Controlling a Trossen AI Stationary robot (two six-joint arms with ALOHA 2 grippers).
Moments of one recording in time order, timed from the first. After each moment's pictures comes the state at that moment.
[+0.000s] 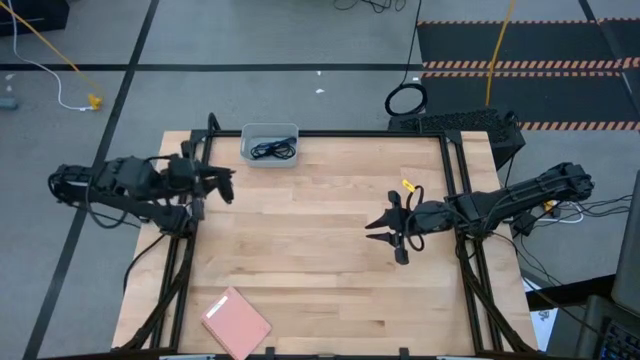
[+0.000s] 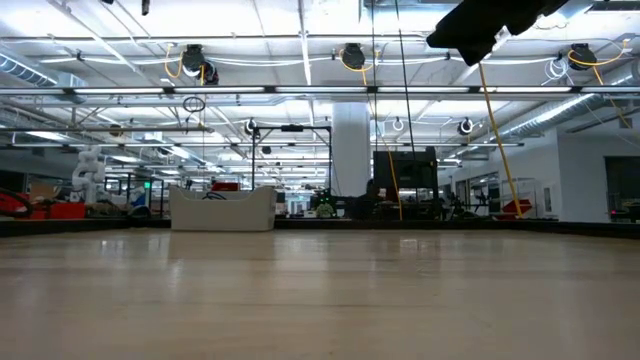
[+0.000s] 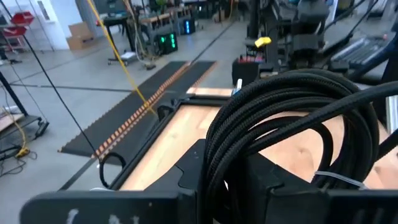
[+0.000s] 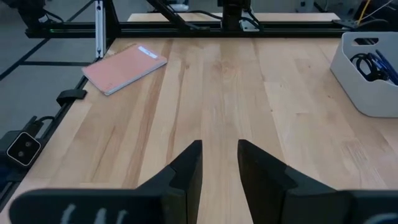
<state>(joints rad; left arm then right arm) -0.21 0.55 0.90 -0.55 -0.49 0.00 0.24 1.02 0.68 -0.13 0.16 0.15</state>
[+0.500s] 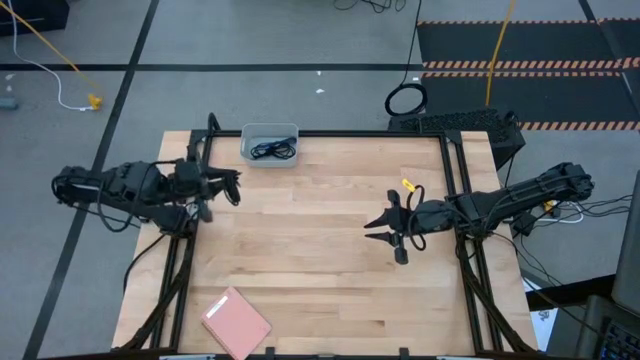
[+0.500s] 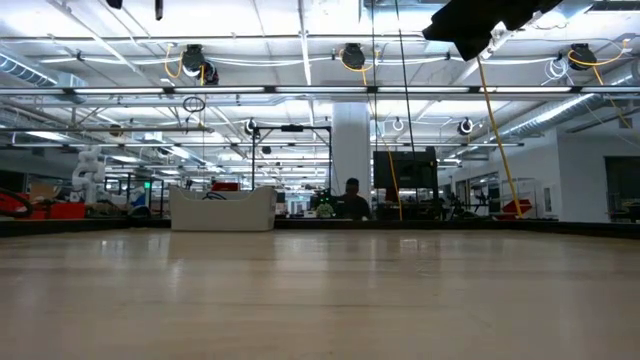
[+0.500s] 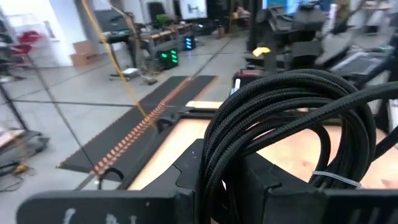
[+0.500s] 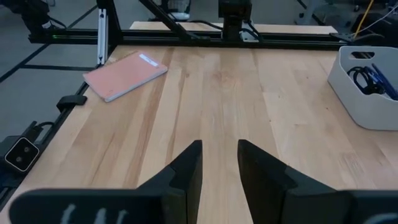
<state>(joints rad) -0.21 0.53 0.80 -0.37 -0.50 0.06 0.24 1.02 0.69 -0.09 0.16 0.12</state>
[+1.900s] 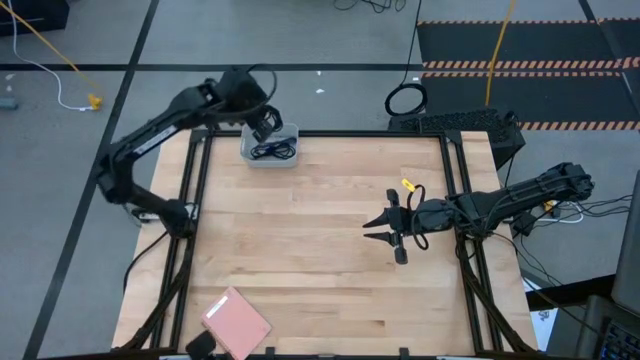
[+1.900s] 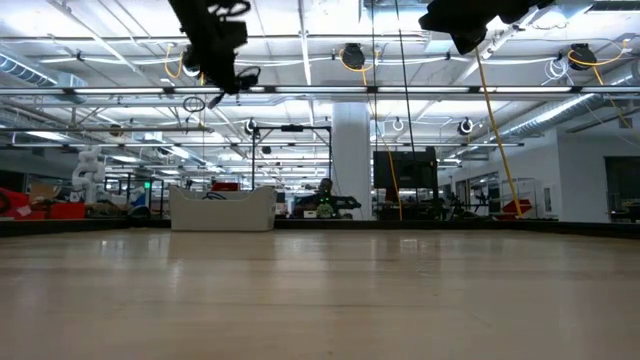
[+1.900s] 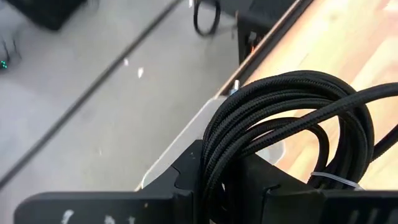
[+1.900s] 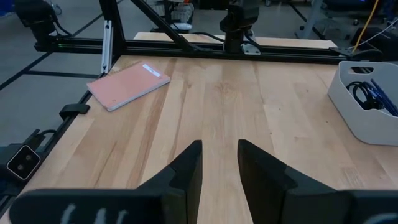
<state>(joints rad) 0.68 1.43 1.53 -0.93 -0.16 0.12 0.24 1.02 0.69 -0.05 0.16 0.09</state>
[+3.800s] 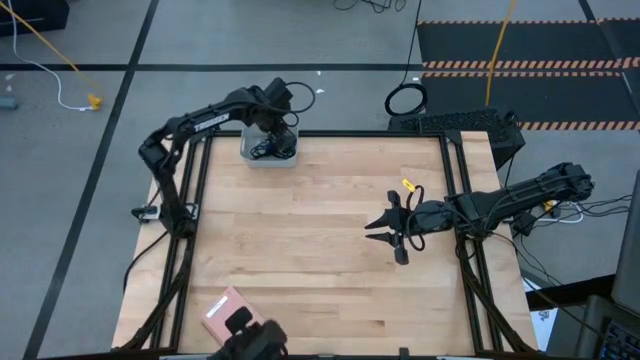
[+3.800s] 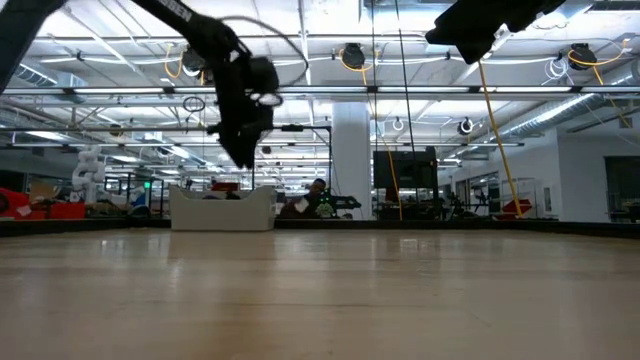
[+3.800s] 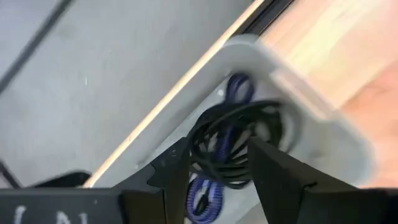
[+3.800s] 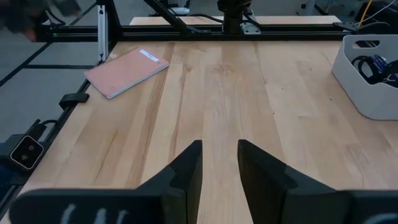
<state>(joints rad) 0.75 1.84 1.55 -0.89 -0.15 0.04 0.24 1.02 0.69 -0.11 0.15 0.15</state>
